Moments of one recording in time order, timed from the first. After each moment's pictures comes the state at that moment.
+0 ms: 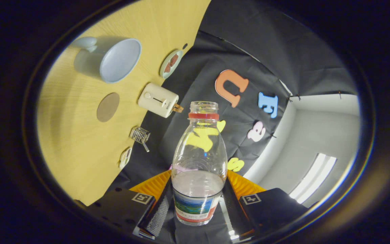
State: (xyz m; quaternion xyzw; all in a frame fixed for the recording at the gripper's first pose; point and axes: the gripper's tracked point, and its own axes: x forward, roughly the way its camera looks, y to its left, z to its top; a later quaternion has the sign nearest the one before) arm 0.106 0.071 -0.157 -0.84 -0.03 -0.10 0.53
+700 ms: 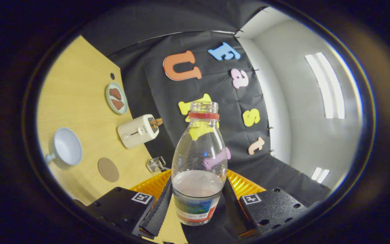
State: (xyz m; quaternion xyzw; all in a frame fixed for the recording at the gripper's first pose) arm 0.122 0.059 -0.128 -0.54 -0.01 -0.11 0.84
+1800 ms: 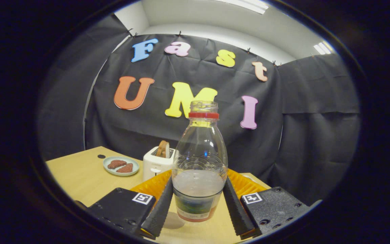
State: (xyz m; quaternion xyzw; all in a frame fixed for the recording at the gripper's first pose) arm 0.253 0.030 -0.194 -0.10 0.03 -0.03 0.99
